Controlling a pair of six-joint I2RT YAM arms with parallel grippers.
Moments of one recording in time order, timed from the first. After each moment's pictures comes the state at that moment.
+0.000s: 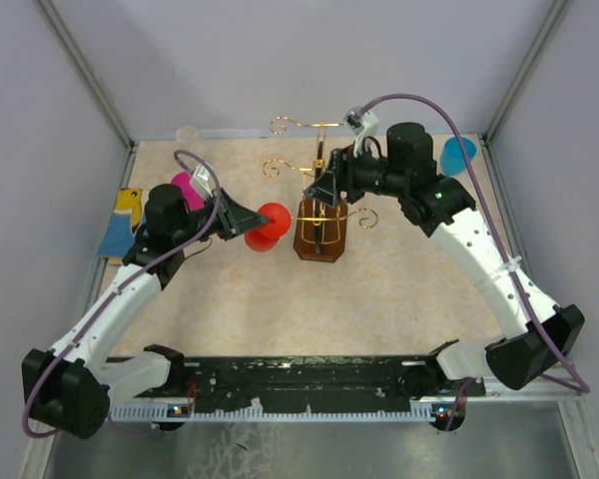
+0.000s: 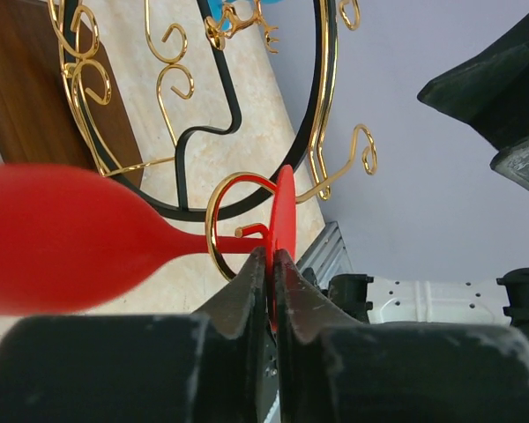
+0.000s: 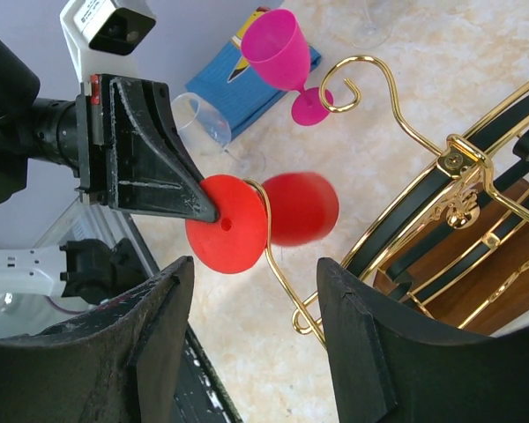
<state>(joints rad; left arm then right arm) -0.34 1.07 0.83 0.05 0.62 -0.85 0.52 1.33 1.46 -0.46 -0.52 0.30</state>
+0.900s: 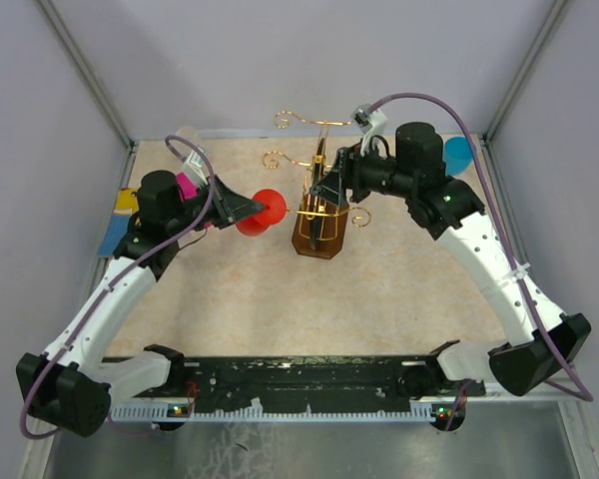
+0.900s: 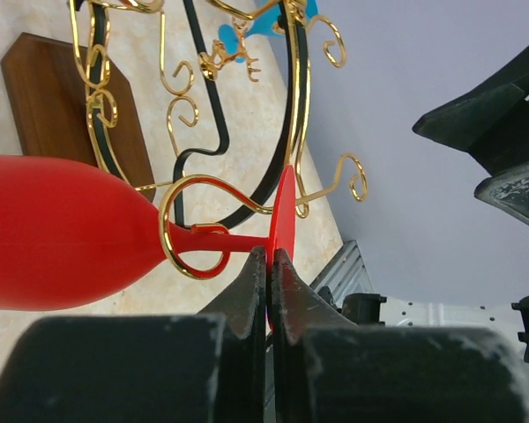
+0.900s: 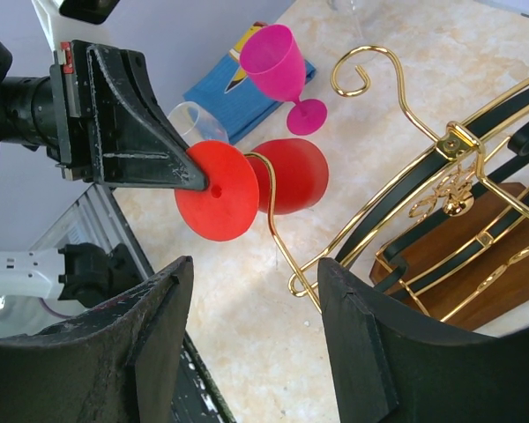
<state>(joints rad) -0.33 1.09 0.97 -0.08 0.56 -0.78 0.50 1.29 1.46 -0.47 -0.52 0.28</state>
